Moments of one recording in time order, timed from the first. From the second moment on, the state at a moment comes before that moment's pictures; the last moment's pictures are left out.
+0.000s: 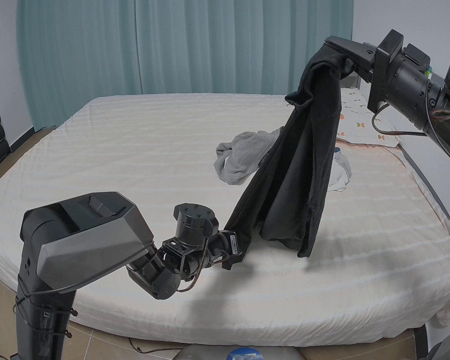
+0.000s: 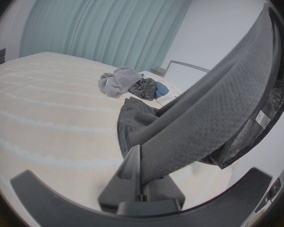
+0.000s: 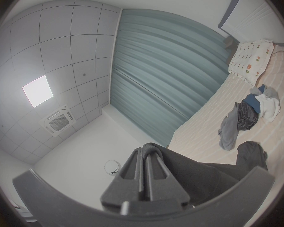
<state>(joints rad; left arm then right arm) -0.61 2.39 -1.03 -0.97 0.04 -0.43 0.54 1.53 -1.09 -0.76 0.15 0.93</state>
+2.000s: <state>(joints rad) -0.50 1.94 -0.63 -0.87 0.23 -0.79 0.41 1.92 -0.73 -0.96 -0.01 0.85</state>
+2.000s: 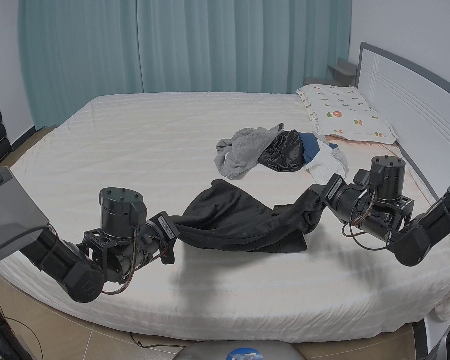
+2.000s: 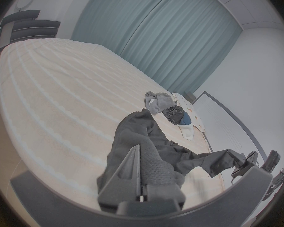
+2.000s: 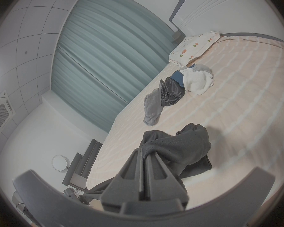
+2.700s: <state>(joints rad) -0.45 1.94 -0.54 -1.01 0.23 -0.79 0.46 1.92 -0.71 -1.03 -0.06 0.81</state>
